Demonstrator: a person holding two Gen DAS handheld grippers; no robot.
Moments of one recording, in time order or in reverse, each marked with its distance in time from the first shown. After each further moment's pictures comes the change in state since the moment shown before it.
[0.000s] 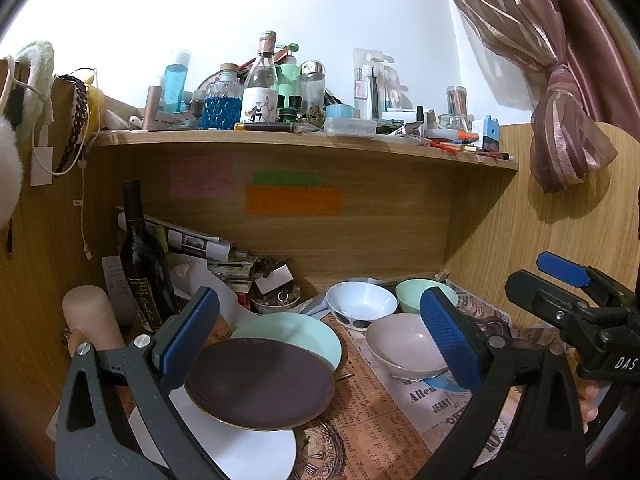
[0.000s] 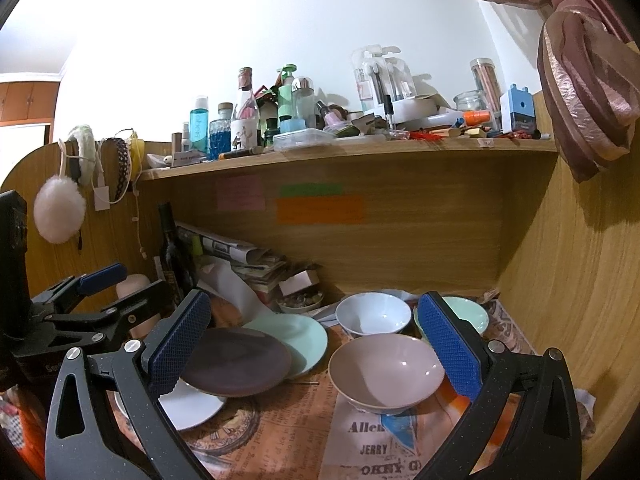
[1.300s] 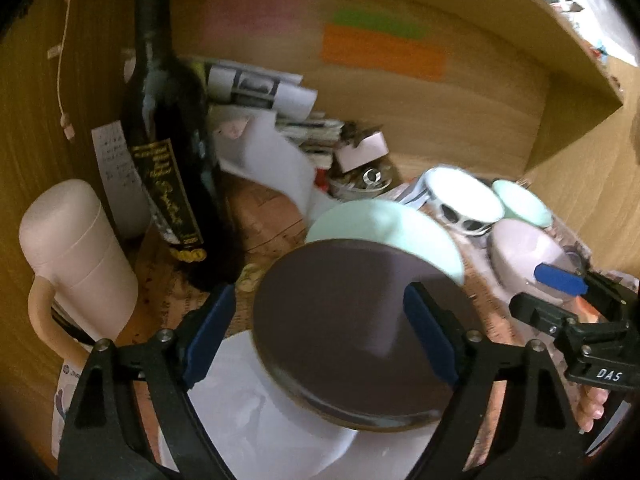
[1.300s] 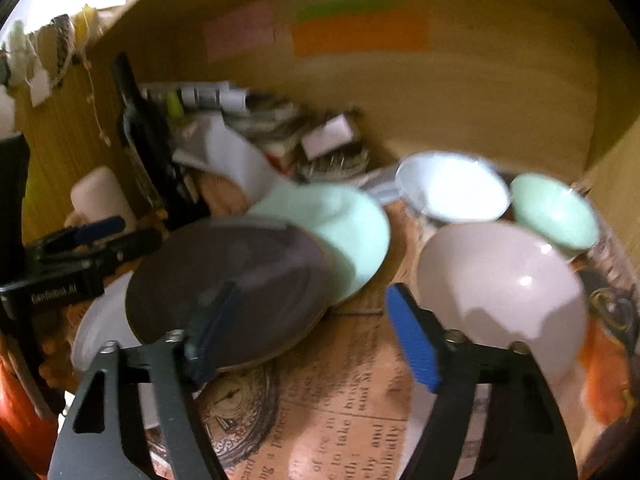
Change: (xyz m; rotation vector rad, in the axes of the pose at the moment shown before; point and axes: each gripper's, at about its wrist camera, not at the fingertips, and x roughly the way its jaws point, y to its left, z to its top) left arm 0.133 0.129 -0.065 -0.063 0.458 0.081; right arm 0.176 0.019 -0.082 0.060 0.540 0.118
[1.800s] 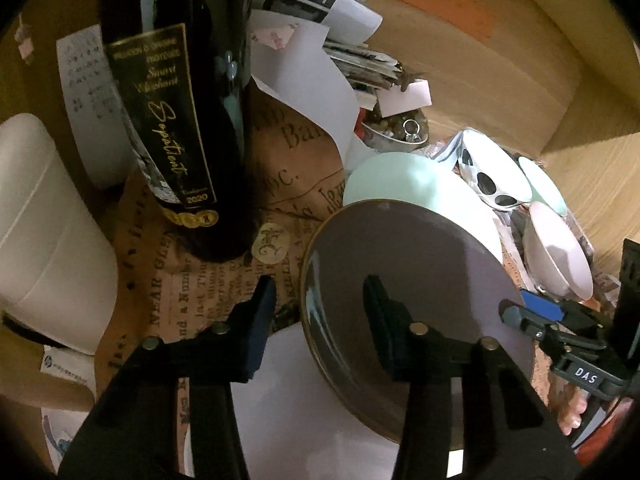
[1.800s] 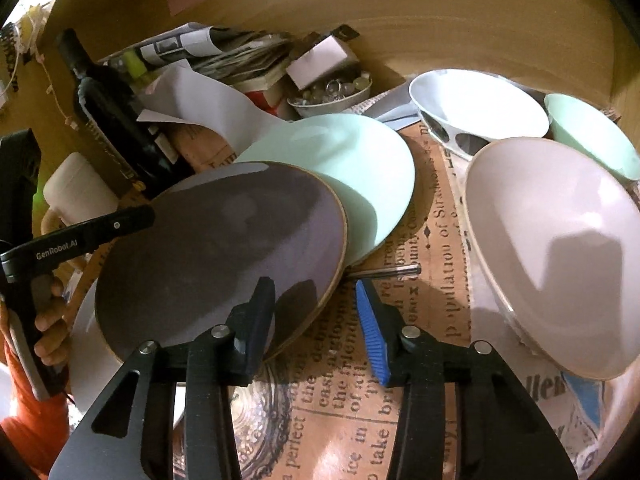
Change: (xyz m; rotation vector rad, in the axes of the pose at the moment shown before) left arm 0.058 0.052 0.004 -0.083 0.232 -0.092; right arm 0.043 -0.010 -0.004 0.115 0.147 0.030
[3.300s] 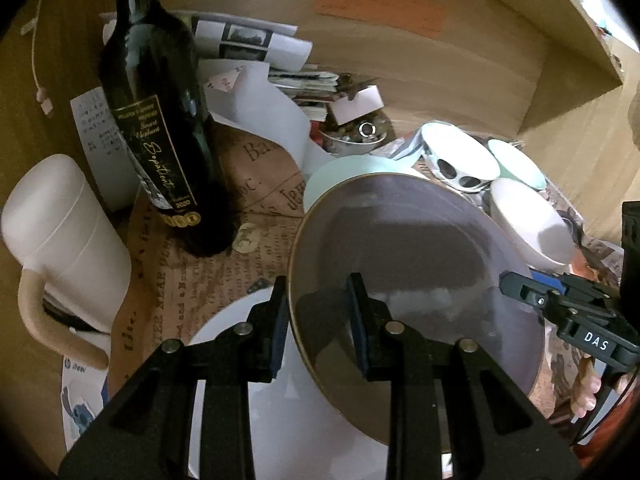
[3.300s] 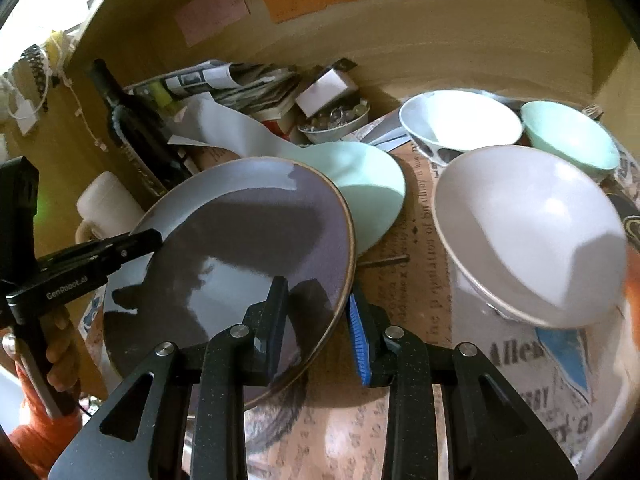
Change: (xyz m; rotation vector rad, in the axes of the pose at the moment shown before) left arm -0.042 -0.047 -0.027 0.114 -0.063 0.038; right arm -0.052 -0.001 -0.019 0.026 -0.094 0.036
